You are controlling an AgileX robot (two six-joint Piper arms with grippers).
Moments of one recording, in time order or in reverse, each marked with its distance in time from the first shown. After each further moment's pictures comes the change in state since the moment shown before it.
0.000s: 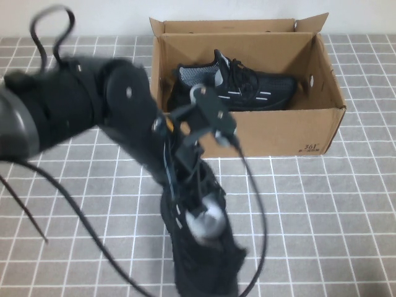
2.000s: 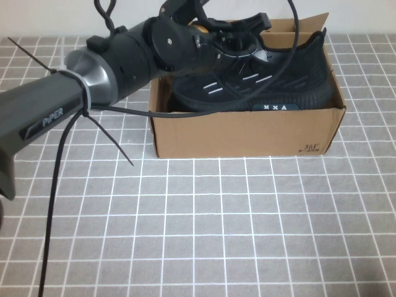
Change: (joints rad) right arm 0.000 0.000 0.000 0.000 0.000 0.000; left arm 0.059 0.343 -0.411 -0.344 -0.668 -0.899
